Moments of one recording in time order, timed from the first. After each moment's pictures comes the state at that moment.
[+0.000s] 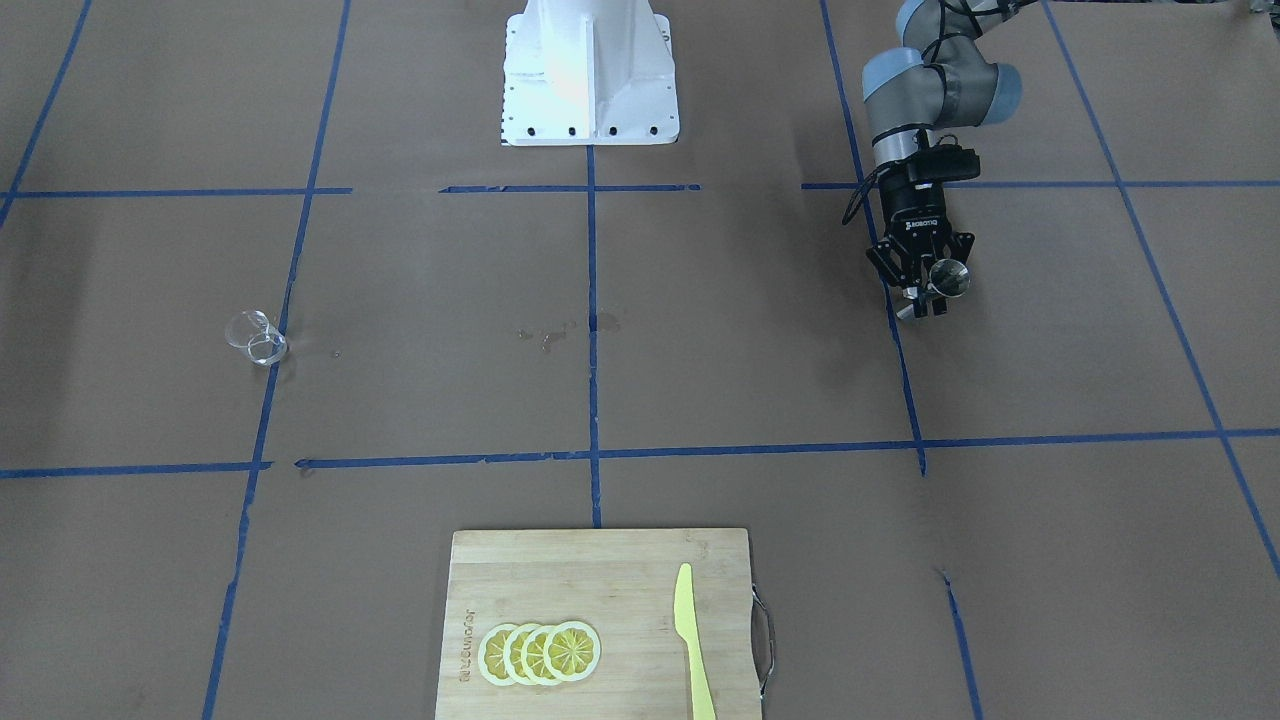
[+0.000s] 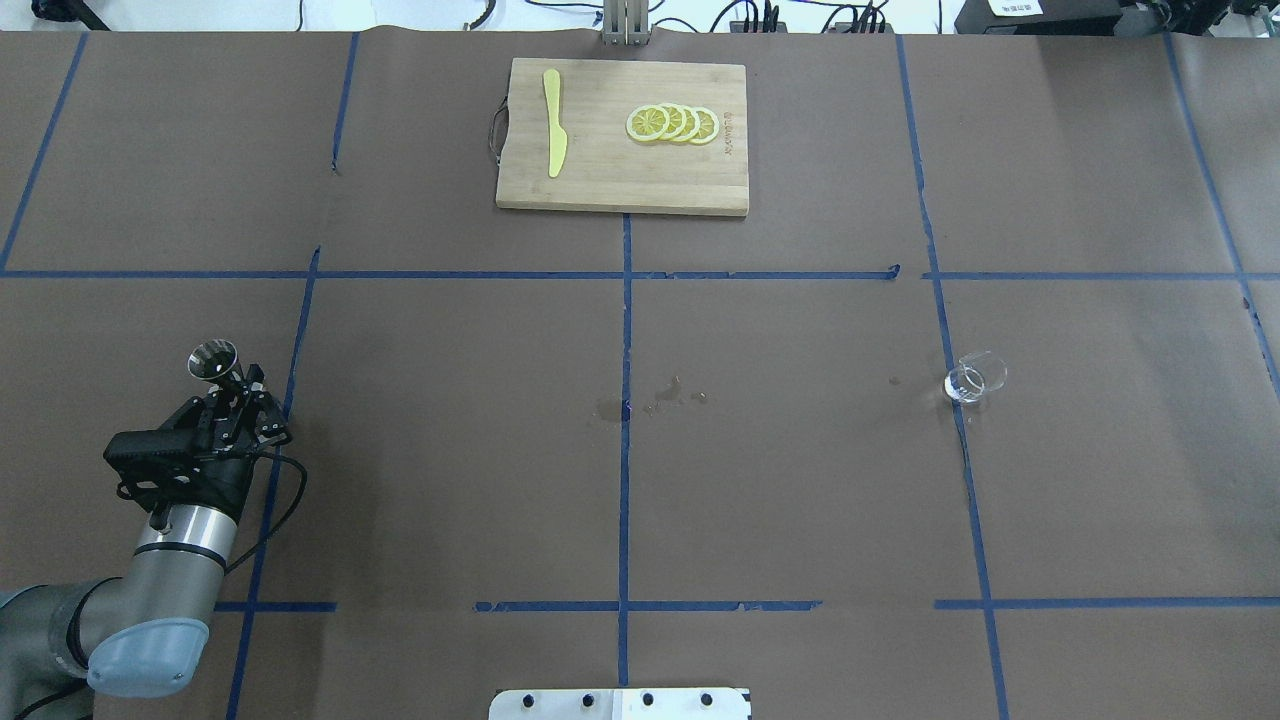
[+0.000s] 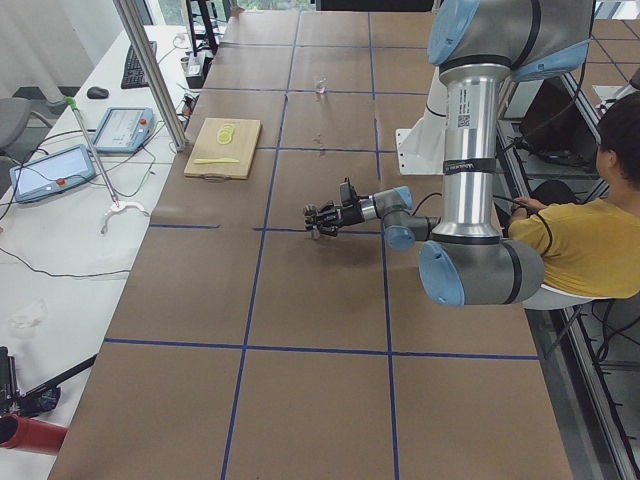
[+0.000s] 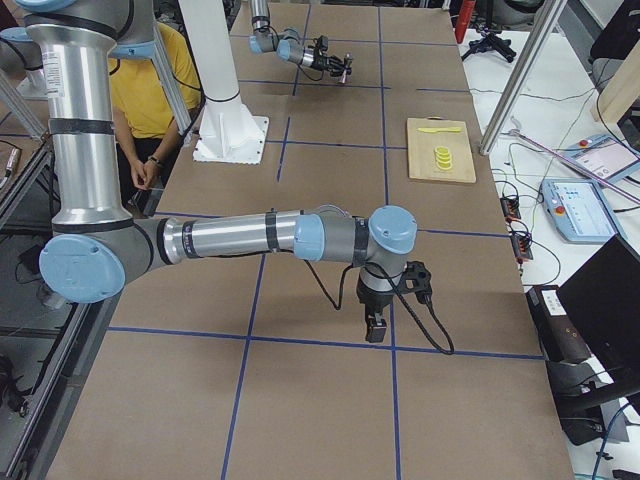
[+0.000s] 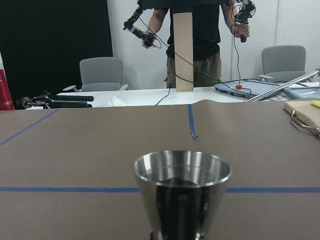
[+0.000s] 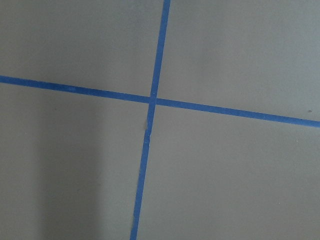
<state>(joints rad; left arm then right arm) -0.16 -1.53 -1.67 -2.35 -0.44 -1.50 1.56 -1.53 1.68 -1.74 2.23 -0.13</state>
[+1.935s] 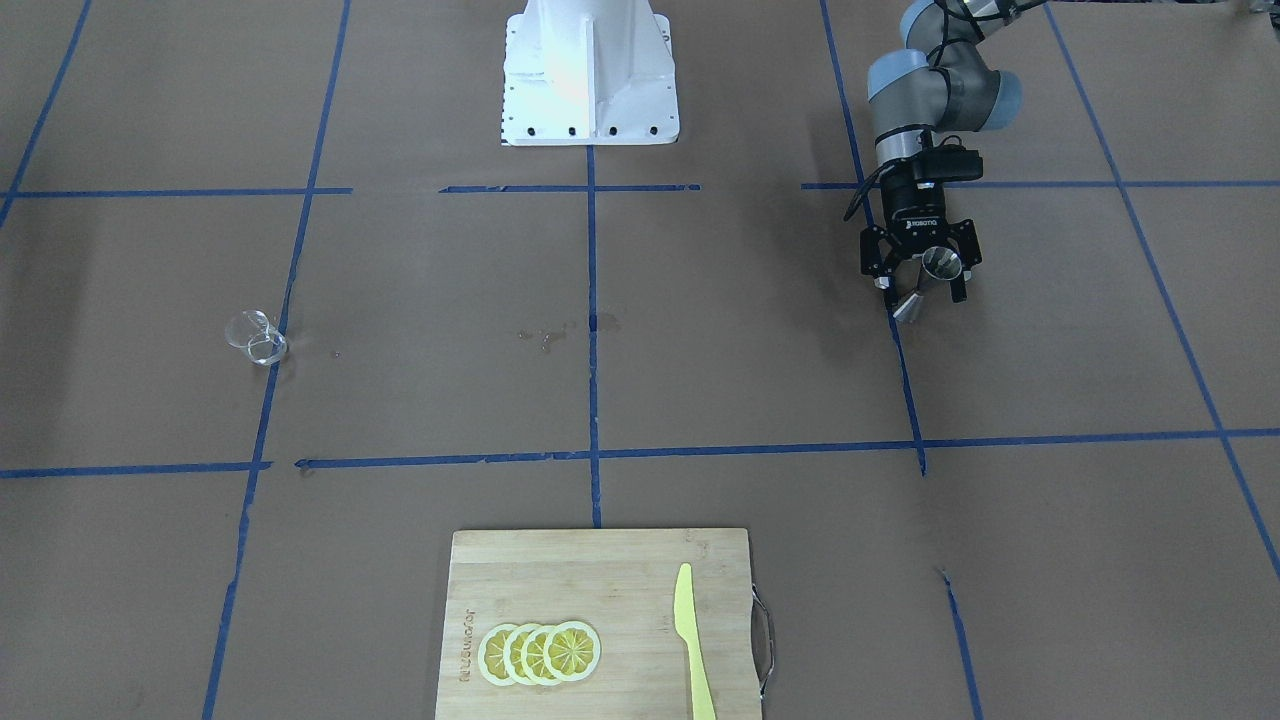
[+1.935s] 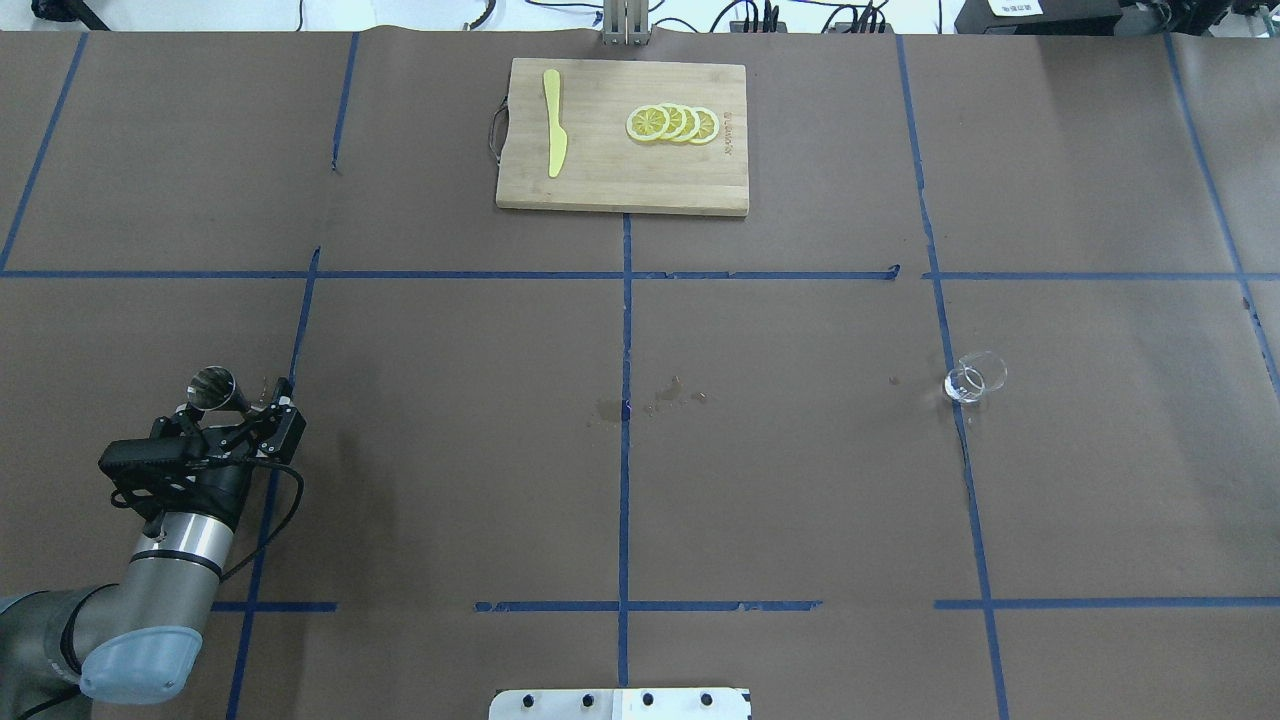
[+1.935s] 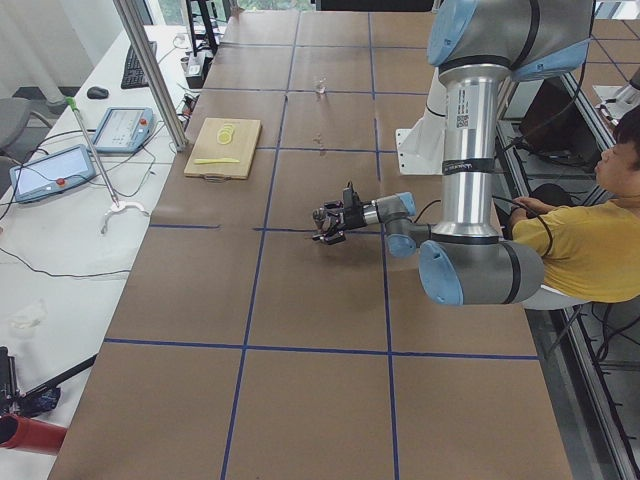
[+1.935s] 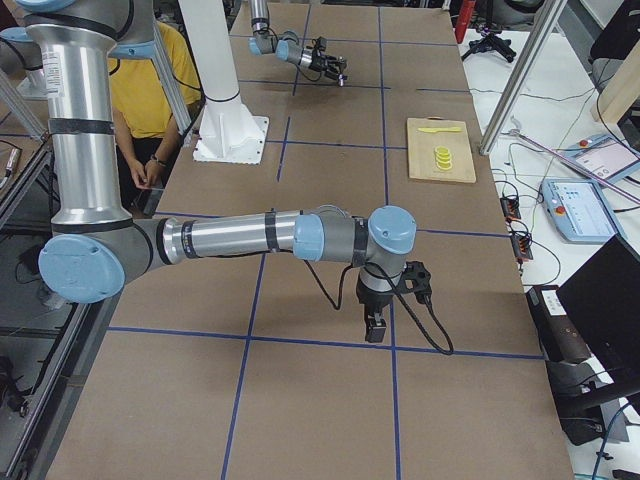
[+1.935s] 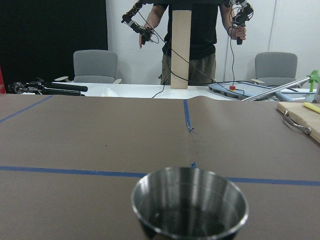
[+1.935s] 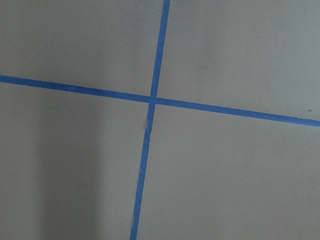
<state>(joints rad) -0.15 -1.52 -1.64 -2.42 -0.43 -1.50 1.56 -1.53 1.68 -1.74 2.23 -0.13</state>
